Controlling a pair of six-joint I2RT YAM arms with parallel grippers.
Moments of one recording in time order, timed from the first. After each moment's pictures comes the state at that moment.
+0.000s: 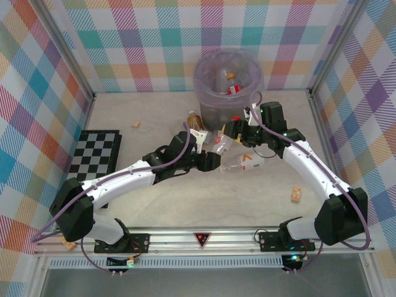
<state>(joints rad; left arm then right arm) -0.84 1.42 1.00 -0.15 0.19 -0.55 0.34 1.34 1.12 -0.44 -0.61 0.69</state>
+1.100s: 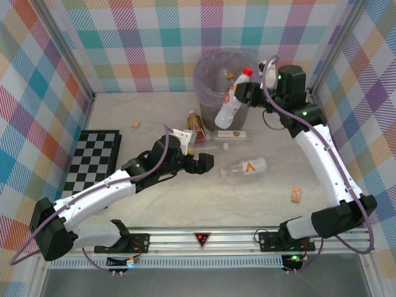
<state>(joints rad) -0.84 1.19 0.93 -0.28 0.06 -0.55 0.31 1.43 1.68 -0.58 -0.37 0.40</state>
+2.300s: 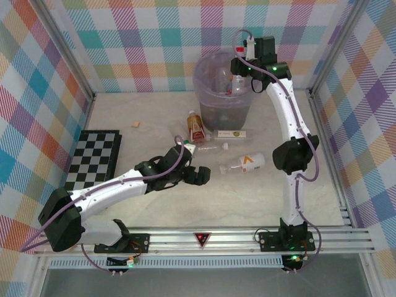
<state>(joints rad) -0.88 1.30 0.88 -0.40 -0.04 -0.55 0.25 2.25 2.57 -0.87 -0.12 0.16</state>
